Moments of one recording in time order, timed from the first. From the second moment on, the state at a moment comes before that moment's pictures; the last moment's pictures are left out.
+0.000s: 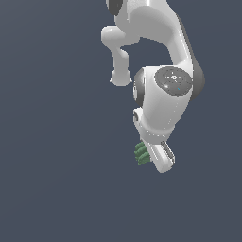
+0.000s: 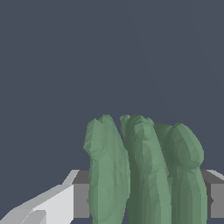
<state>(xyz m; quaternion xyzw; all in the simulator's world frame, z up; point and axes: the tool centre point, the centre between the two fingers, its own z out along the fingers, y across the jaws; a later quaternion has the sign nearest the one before) 0.102 0.096 0.191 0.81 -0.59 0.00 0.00</state>
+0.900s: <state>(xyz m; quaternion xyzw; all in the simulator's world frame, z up) 0.137 0.102 0.209 0.81 -0.59 0.00 0.00</state>
